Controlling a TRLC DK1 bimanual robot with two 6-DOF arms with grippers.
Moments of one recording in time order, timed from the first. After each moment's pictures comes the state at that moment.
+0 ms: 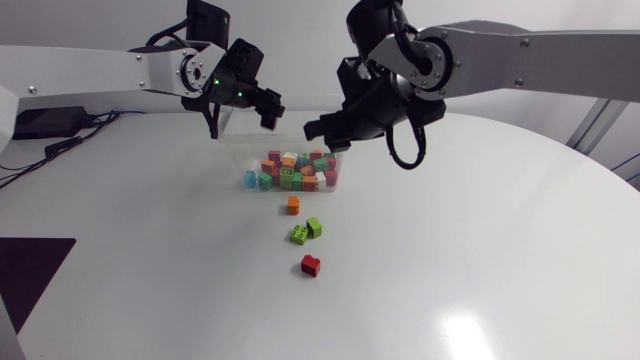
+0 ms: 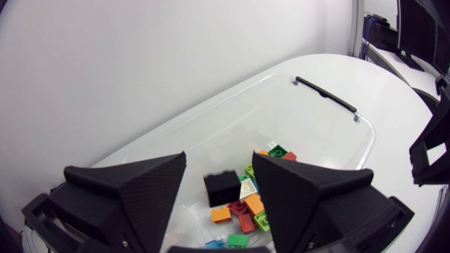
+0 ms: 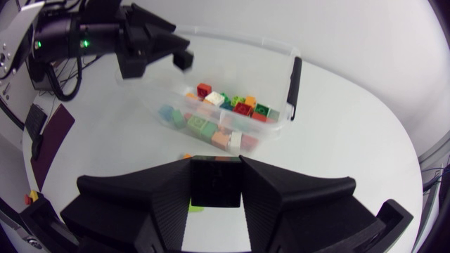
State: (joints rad) left arm -0.29 2.06 1.69 -0.20 0.11 0.31; right arm 0.57 1.79 1.50 -0.50 0.04 0.15
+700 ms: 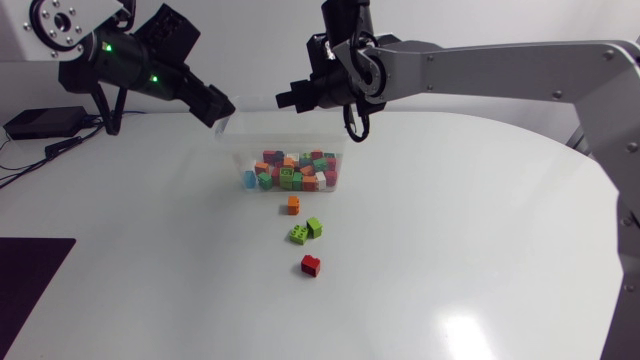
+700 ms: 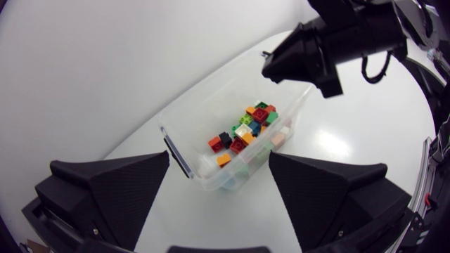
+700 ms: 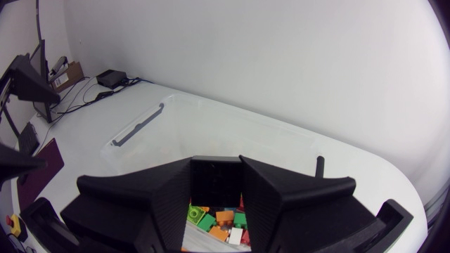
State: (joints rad) left arm -0.20 1.61 1.44 -0.53 0.17 0.51; right arm 0.55 2.08 1.76 -0.15 0.03 0.05
